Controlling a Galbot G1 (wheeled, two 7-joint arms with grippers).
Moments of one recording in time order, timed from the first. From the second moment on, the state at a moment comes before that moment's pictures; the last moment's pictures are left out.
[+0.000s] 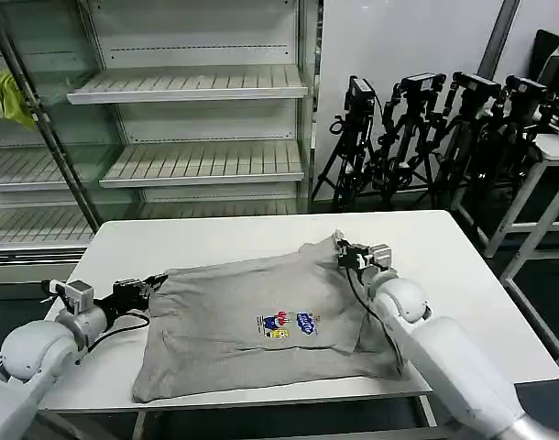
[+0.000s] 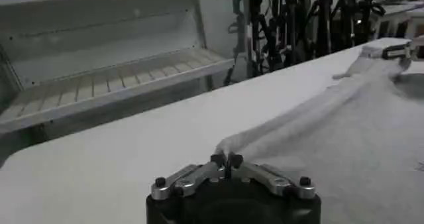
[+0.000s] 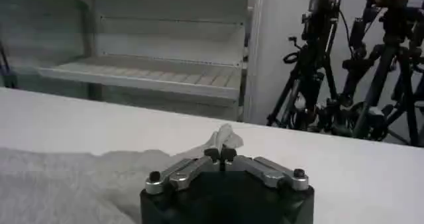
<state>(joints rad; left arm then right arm) 1.12 -0.64 -0.46 -1.82 -0.73 0.43 0.20 -0.58 1.01 -0.08 1.51 0.70 -0.35 0.15</state>
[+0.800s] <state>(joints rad) 1.44 -0.60 -0.64 -2.02 -0.73 0.43 0.19 -0.81 0.77 0.03 1.87 0.75 -0.37 0.16</state>
